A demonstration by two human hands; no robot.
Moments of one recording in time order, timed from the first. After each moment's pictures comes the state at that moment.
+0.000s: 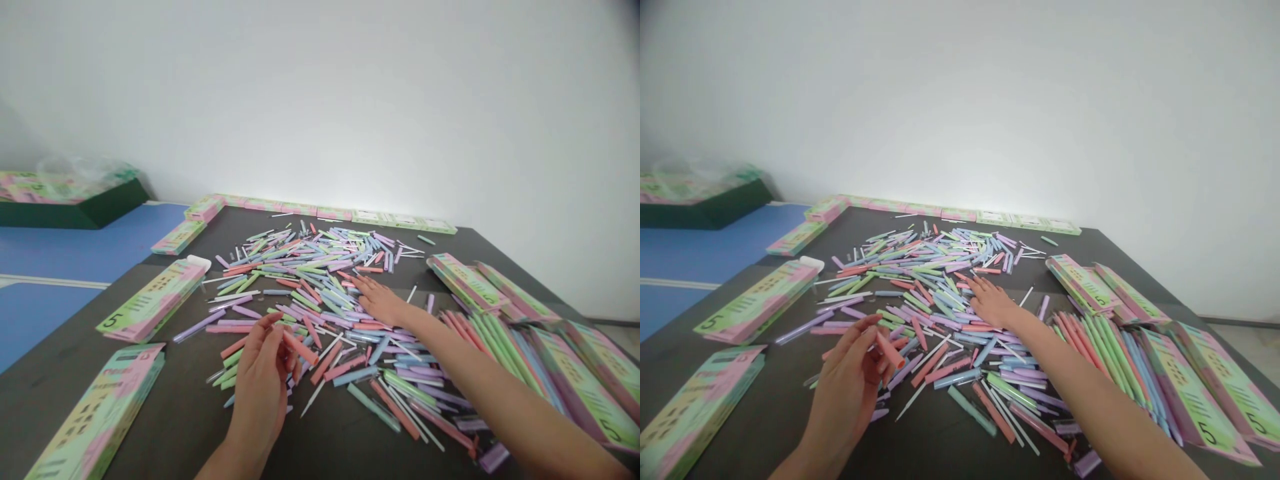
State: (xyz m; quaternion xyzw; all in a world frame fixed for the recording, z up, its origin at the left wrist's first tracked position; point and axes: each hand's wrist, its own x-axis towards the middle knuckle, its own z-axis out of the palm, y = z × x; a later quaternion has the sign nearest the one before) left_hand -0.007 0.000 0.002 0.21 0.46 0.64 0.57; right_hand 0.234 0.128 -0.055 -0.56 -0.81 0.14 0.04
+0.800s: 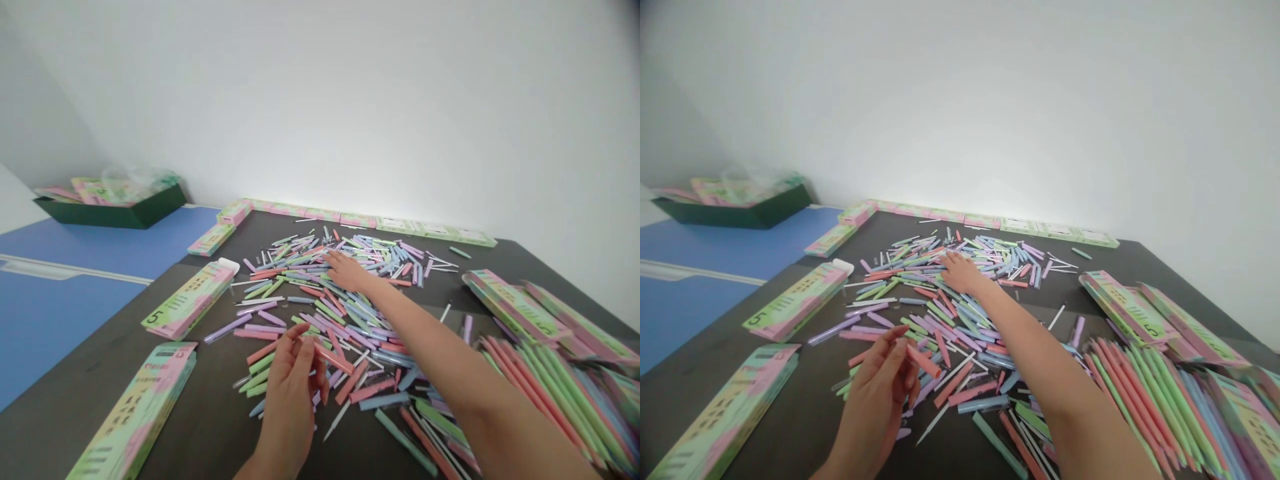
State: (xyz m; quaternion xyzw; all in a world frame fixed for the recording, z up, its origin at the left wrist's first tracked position) left_hand -0.005 -0.003 0.001 0.21 0.47 0.63 0.59; right_hand 0.117 0.222 -0.033 -0.49 -0.87 0.07 0.04
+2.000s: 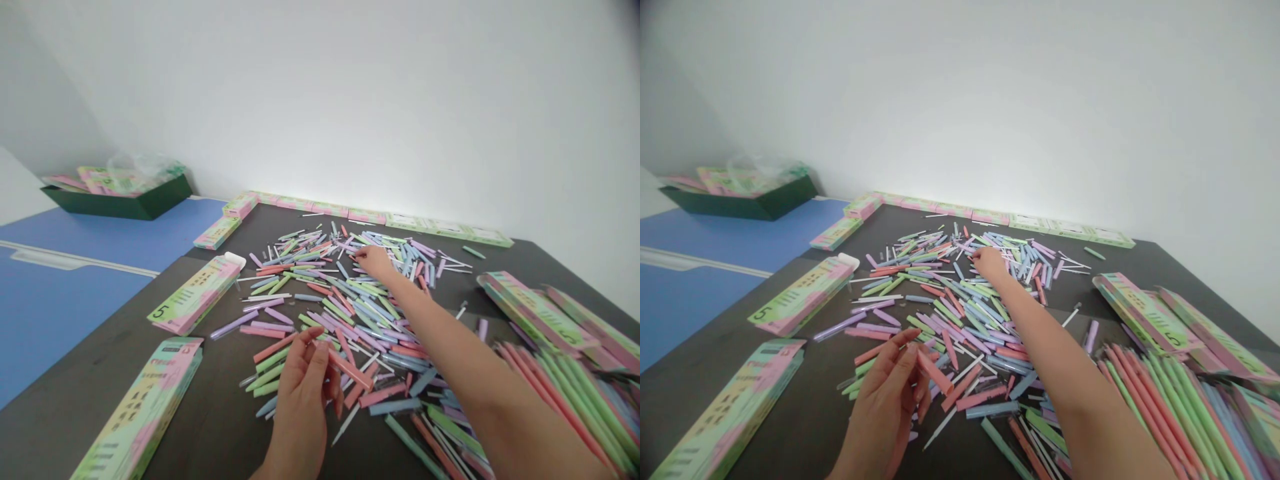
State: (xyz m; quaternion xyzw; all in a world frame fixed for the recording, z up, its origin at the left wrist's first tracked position) left_hand 0.000 -0.008 0.013 0.16 0.48 0.61 0.62; right_hand 0.147 0.253 -0.034 -0.64 -0.76 0.05 0.09
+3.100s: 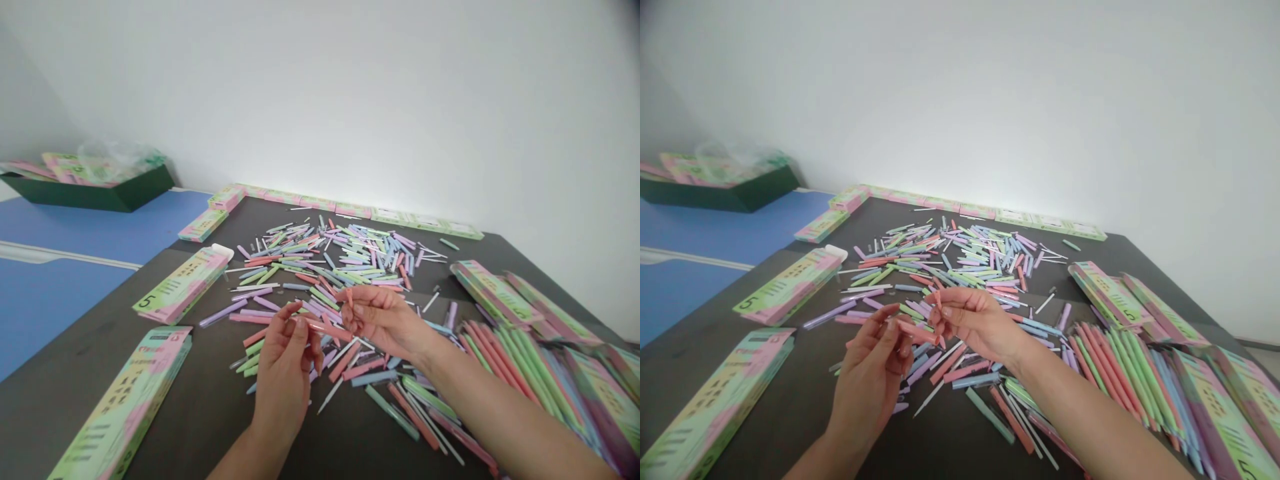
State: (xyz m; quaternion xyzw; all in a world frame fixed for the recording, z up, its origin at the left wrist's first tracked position) left_hand -0.007 -0.003 0.014 0.17 0.39 0.68 0.60; right_hand 0.144 0.060 0.030 -0.27 -0.45 0.76 0.38
